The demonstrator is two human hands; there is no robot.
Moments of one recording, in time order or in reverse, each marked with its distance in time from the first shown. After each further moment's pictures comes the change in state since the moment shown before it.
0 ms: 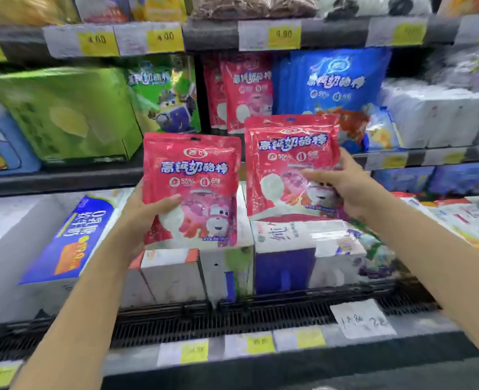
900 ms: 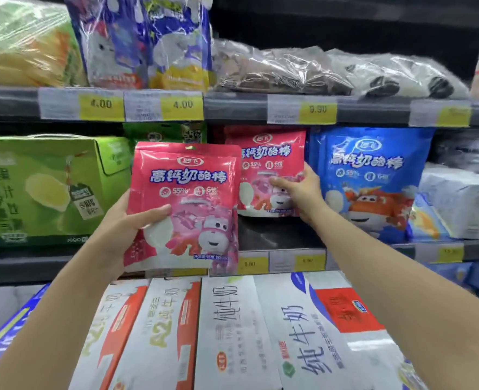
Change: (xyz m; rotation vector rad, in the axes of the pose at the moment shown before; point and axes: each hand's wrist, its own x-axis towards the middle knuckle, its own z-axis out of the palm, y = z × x) left_hand 0.126 0.037 -0.025 -0.035 -0.019 0.179; right_hand 0.204 -0.026 0.085 -0.026 0.118 -0.472
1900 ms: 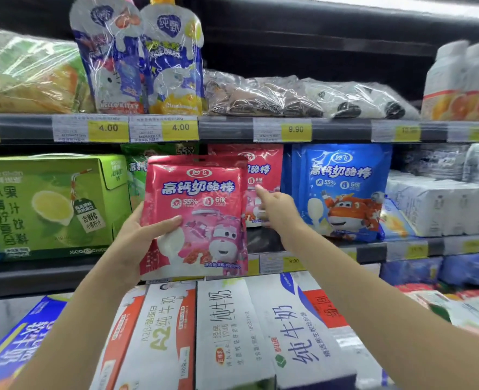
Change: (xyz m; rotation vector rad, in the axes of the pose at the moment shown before) left_hand -0.011 0.002 0.013 -0.115 -0.100 -0.041; right_hand -0.074 -0.050 0.024 -0.168 -0.027 0.291
